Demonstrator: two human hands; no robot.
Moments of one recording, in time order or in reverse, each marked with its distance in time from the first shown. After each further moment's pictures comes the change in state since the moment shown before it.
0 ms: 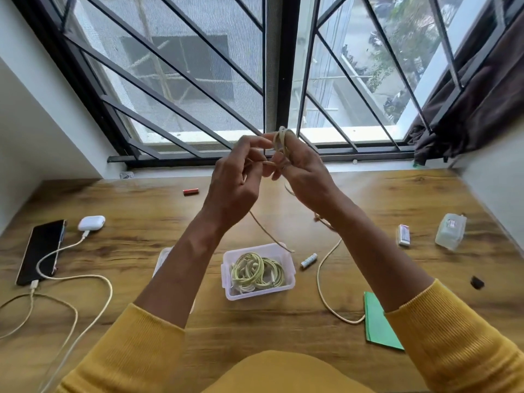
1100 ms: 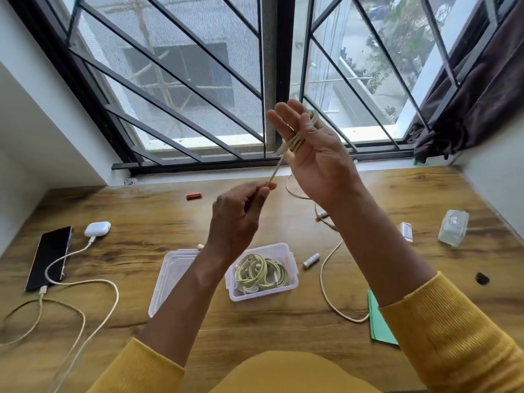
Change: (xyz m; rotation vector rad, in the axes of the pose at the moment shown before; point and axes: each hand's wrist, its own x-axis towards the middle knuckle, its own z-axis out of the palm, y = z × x) left_hand -0.046 -0.016 0.014 0.147 0.041 -0.042; right_hand 0.015 -0.018 -0.012 1.212 0.065 0.092
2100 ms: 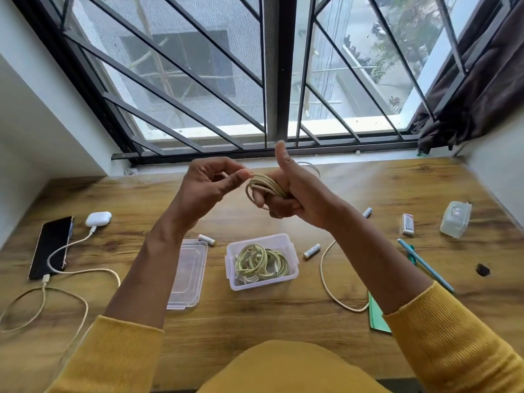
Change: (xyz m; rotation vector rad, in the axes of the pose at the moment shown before) left_hand 0.028 -0.021 -0.055 -0.485 -0.278 -0.227; right_hand -0.039 0.027 -0.010 -0.547 -0.390 0.591
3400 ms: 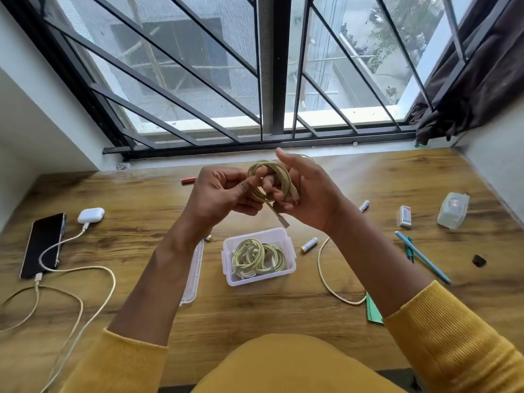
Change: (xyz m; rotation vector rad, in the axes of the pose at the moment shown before) left_hand -0.011 0.004 0.037 -0.143 0.021 -0.201; right_hand -0.005 0.014 -0.008 0.445 0.204 -0.012
